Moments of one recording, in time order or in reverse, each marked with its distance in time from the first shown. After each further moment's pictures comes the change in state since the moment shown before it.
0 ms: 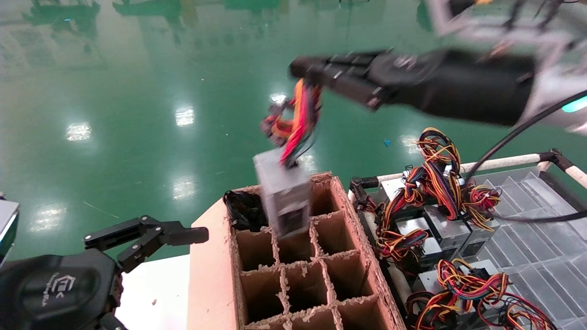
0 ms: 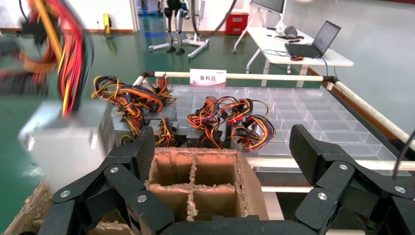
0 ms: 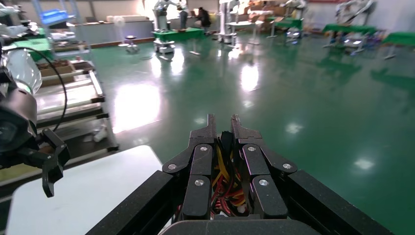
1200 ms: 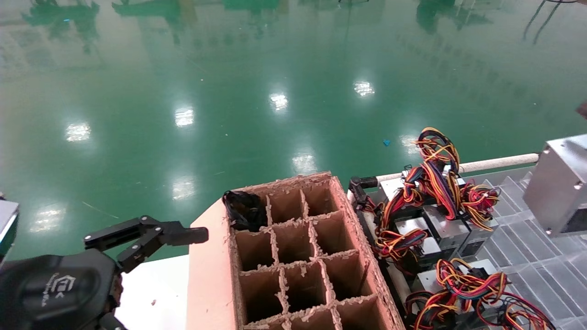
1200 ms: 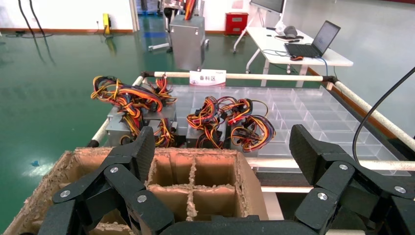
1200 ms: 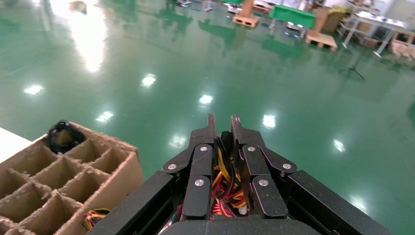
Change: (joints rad) left arm 0.000 0.000 0.000 0.000 0.000 0.000 0.000; right arm 0.282 0.686 -0.157 0.078 -0.088 -0.051 0.091
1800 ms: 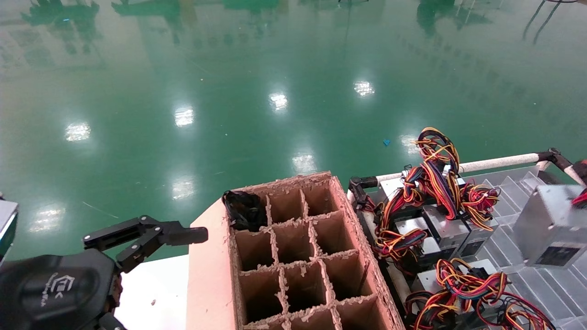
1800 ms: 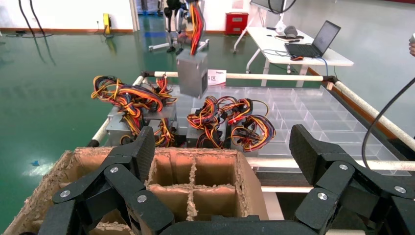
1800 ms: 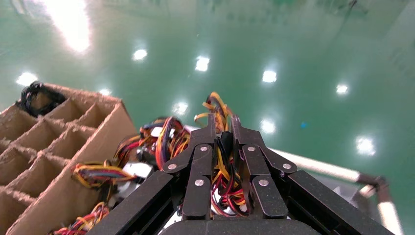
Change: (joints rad) left arm 0.000 0.000 0.000 0.000 0.000 0.000 0.000; right arm -0.098 -0.011 -0.063 -0.196 -0.011 0.006 -0.096
